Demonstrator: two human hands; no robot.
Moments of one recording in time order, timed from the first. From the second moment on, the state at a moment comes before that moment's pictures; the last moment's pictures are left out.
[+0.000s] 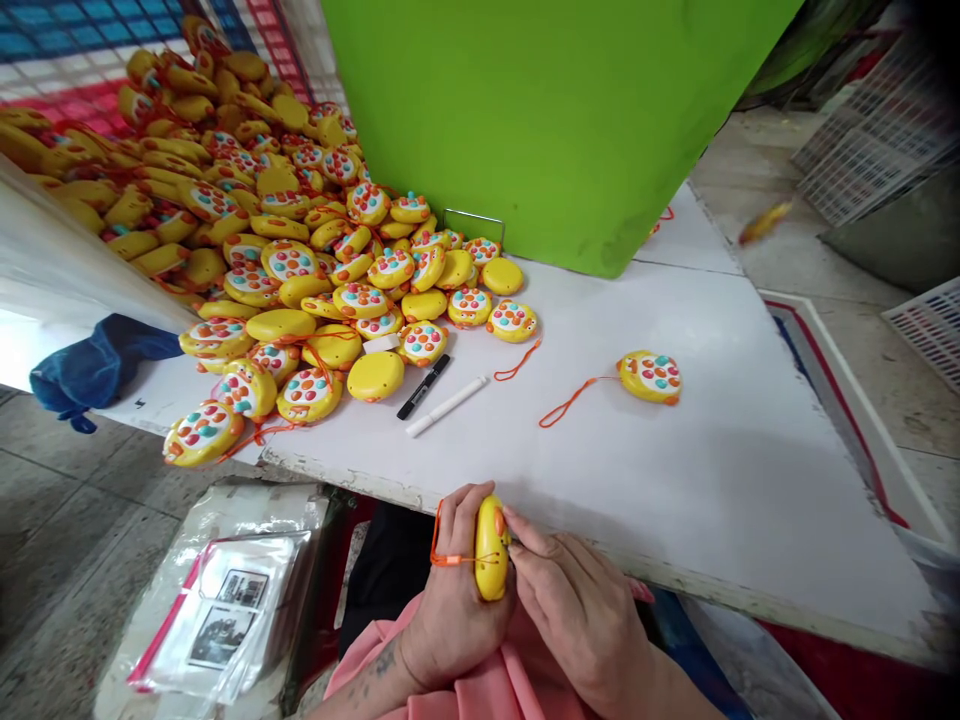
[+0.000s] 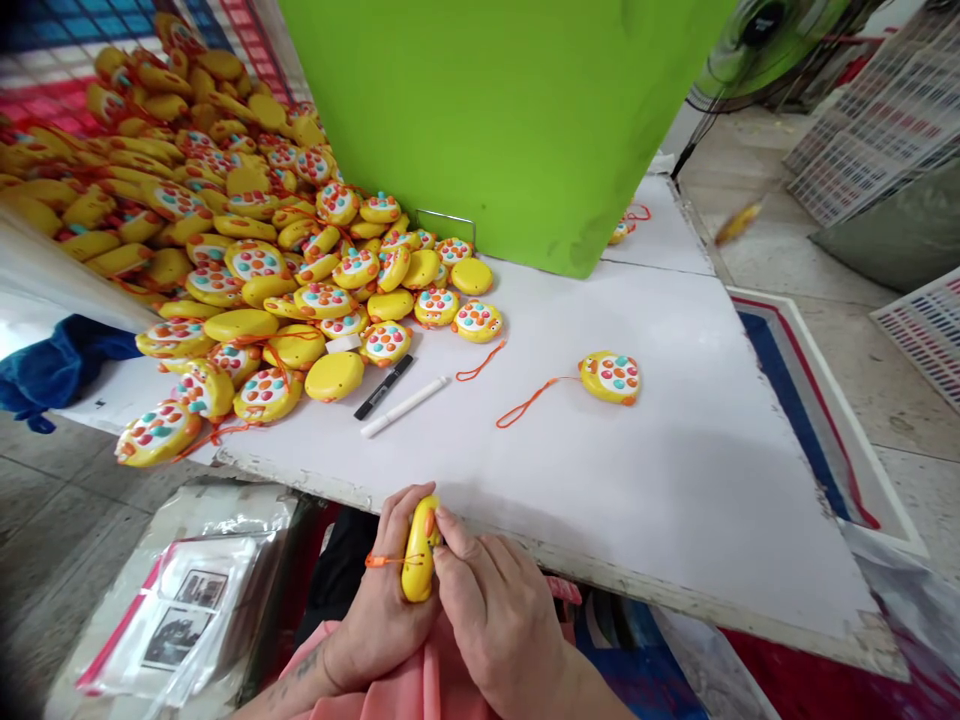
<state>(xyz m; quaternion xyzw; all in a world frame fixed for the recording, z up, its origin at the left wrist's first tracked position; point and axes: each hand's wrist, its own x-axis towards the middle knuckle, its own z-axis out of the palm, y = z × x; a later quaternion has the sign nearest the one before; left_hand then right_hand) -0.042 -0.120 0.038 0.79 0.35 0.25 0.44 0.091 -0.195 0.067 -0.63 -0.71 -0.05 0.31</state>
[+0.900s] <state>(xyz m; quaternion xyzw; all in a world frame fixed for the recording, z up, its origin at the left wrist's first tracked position) -0.041 -0.117 0.038 0.77 0.35 0.26 0.47 0.088 -0.189 0.073 -0.61 -0.72 -0.07 0.31</state>
